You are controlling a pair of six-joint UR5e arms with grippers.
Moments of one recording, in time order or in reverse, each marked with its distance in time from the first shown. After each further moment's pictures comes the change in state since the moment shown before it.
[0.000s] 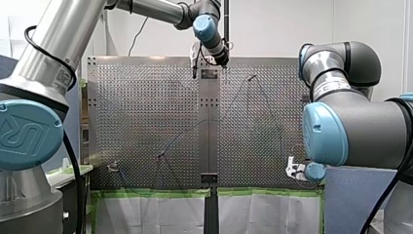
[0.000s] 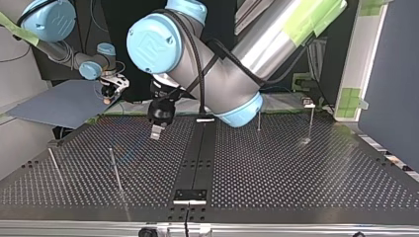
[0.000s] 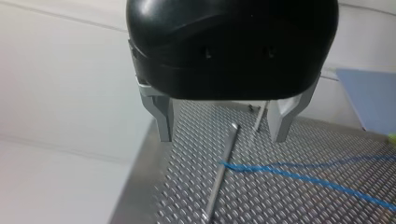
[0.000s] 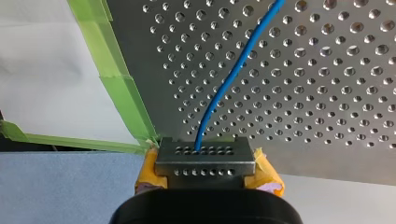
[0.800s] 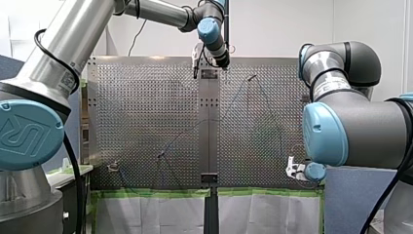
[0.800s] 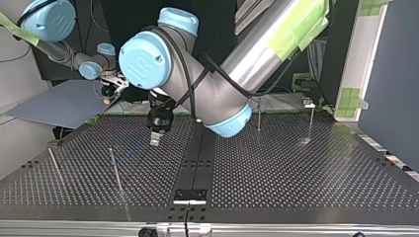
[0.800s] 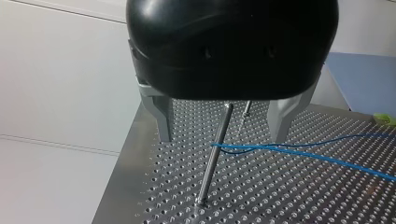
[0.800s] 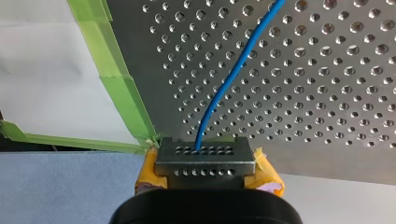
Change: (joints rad) left arm 0.005 -0.078 0.099 -0.051 -0.041 0.056; right arm 0.000 0.001 0.000 -0.001 0.001 0.001
